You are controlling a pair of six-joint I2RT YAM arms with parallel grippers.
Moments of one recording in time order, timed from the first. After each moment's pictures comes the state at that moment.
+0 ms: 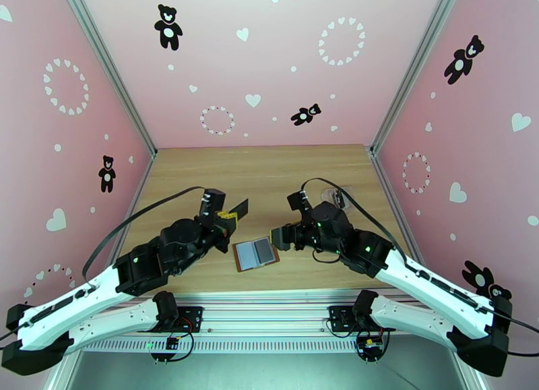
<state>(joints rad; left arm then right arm) -1.08 0.89 0.96 -0.40 -0.47 -0.17 0.90 0.99 0.95 -0.48 -0.17 0.65</state>
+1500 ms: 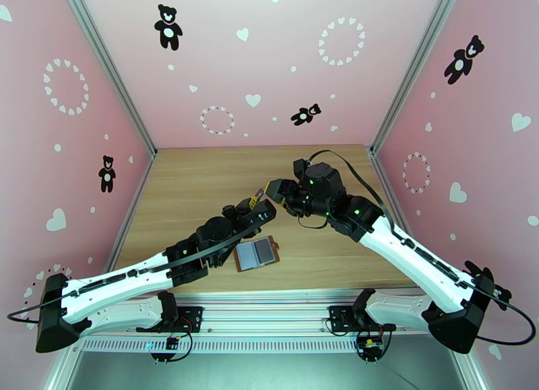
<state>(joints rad) -1.12 1.08 0.84 0.10 -0.60 0.63 0.76 1.21 1.25 -0.49 -0.23 1.12</state>
